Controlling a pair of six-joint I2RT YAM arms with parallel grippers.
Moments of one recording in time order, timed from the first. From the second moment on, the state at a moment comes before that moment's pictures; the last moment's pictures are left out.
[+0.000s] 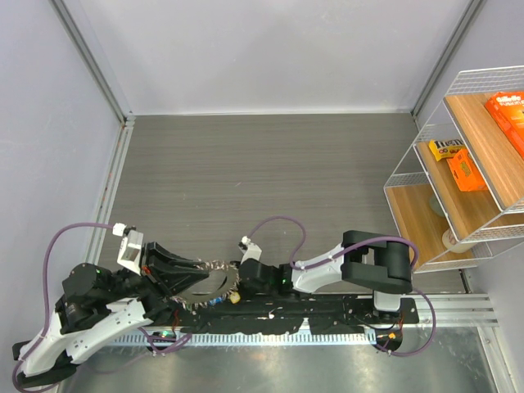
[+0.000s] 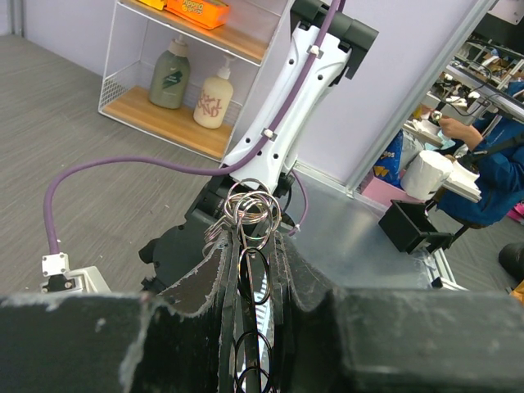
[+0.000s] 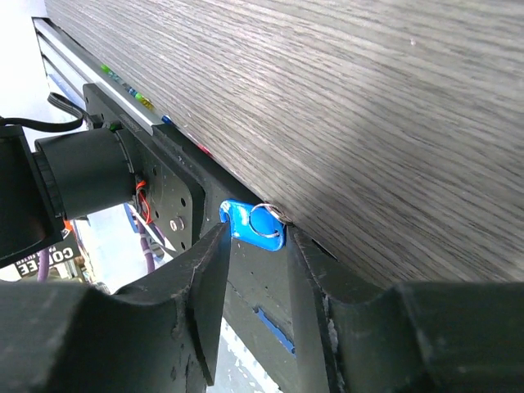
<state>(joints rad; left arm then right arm) -1.05 0.01 0.65 -0.43 0.23 -0.47 1.40 1.81 0.76 0.43 0.11 1.31</state>
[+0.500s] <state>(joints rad) -1.05 0.01 0.65 -0.43 0.23 -0.47 1.41 1.86 0.89 0.29 0.09 1.22</state>
